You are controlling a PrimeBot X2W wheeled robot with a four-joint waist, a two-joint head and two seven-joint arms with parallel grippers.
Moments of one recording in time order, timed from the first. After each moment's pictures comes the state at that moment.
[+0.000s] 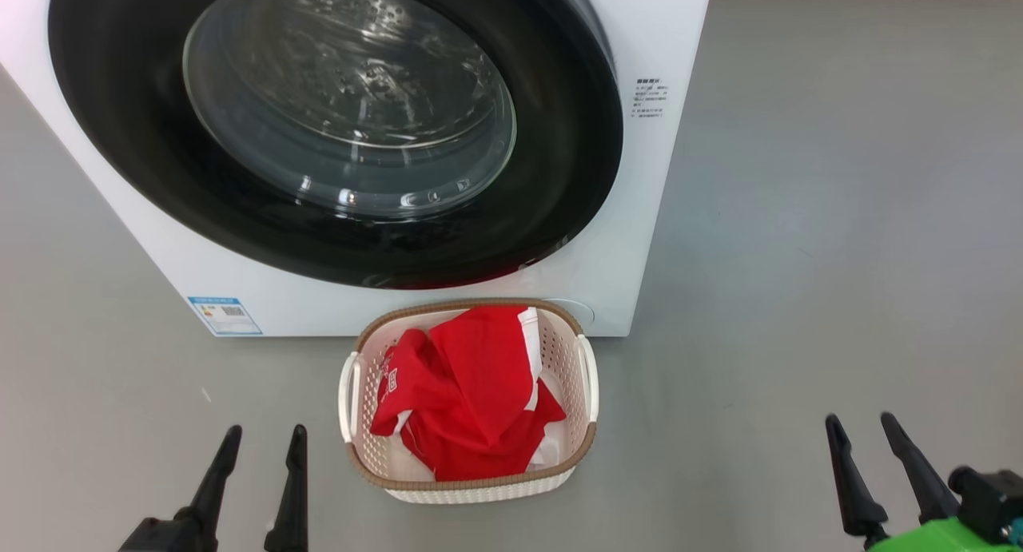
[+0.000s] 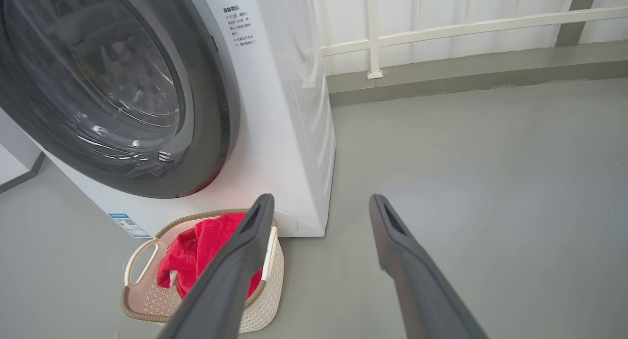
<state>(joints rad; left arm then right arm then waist) 0.01 0.04 0.04 0.20 -0.19 -0.12 -0.25 0.06 -0.14 -0.04 0.30 0.42 0.13 -0.26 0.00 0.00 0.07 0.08</state>
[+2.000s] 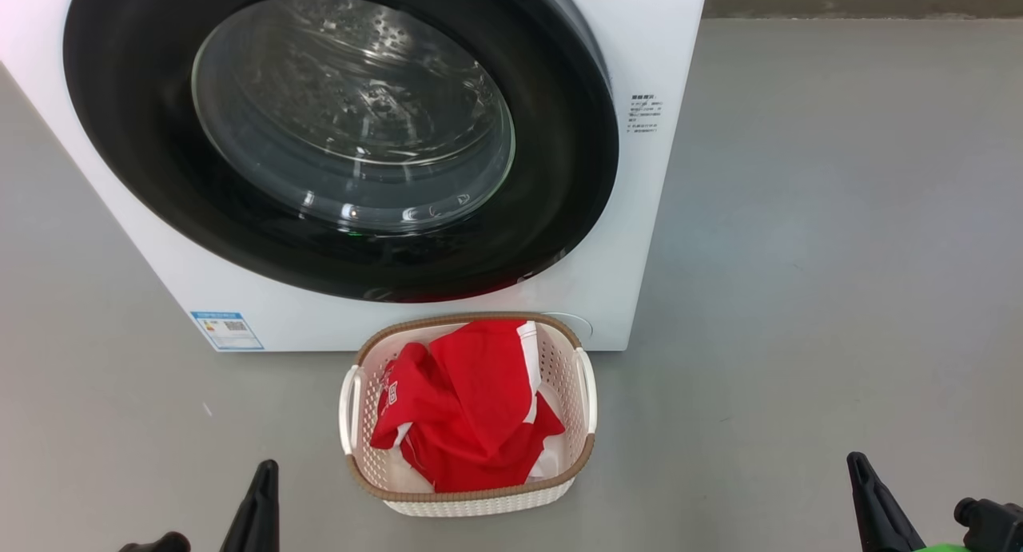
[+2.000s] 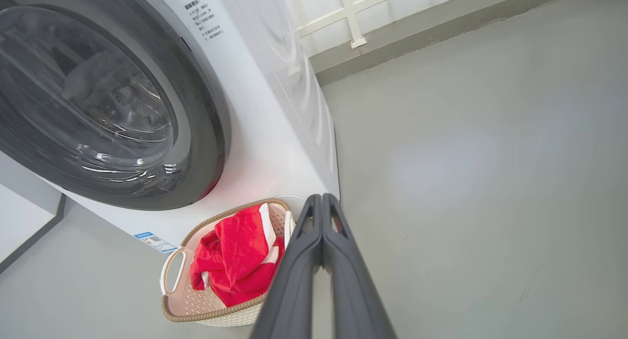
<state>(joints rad) 0.05 0.03 0.03 0.23 -0.43 -0.12 -0.20 0.12 -0.08 -0.06 0.32 0.60 0.13 -0.20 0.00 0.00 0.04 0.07</state>
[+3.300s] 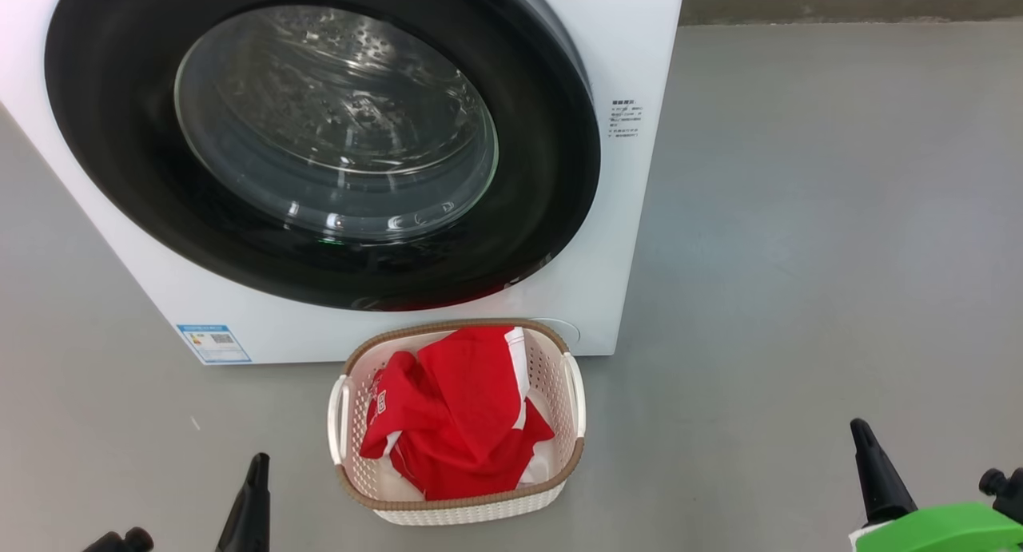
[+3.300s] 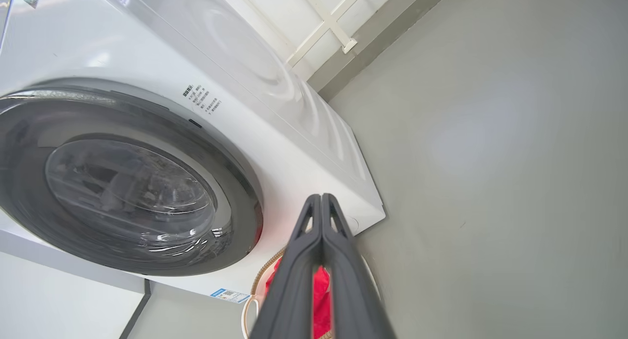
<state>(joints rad) 0.02 0.04 0.03 0.24 -0.85 -0.12 -0.10 0.06 -0.07 -0.09 0.31 0.95 0.13 -0.09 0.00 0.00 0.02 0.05</state>
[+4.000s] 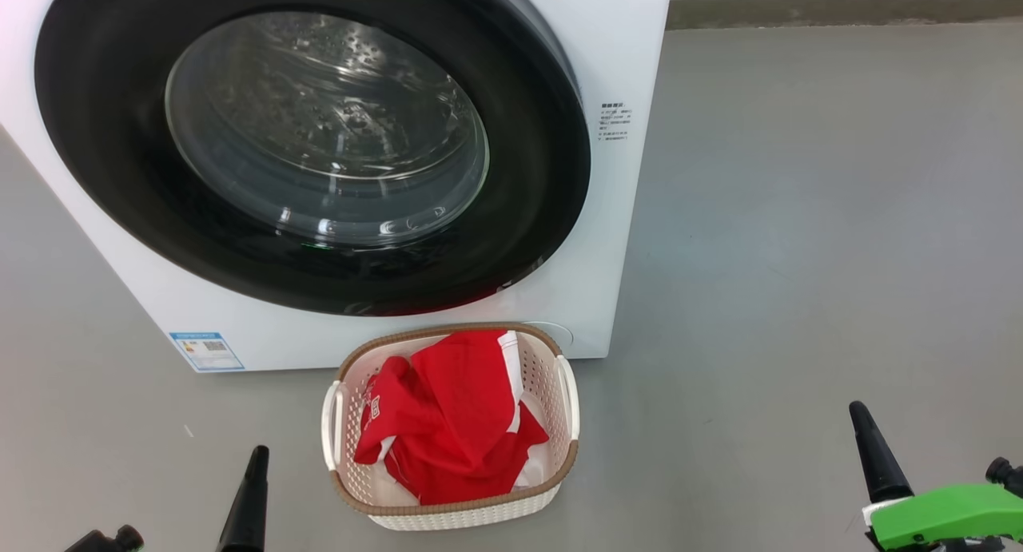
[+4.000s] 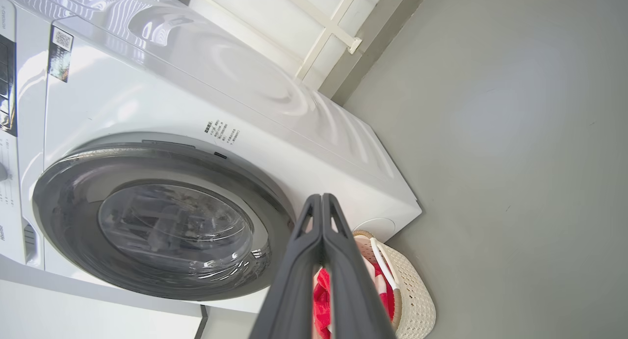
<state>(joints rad) -0.01 0.04 0.04 0.25 -1.09 -0.12 -0.04 0.02 -0.06 -0.10 0.30 1.15 0.13 -0.03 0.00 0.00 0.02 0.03</state>
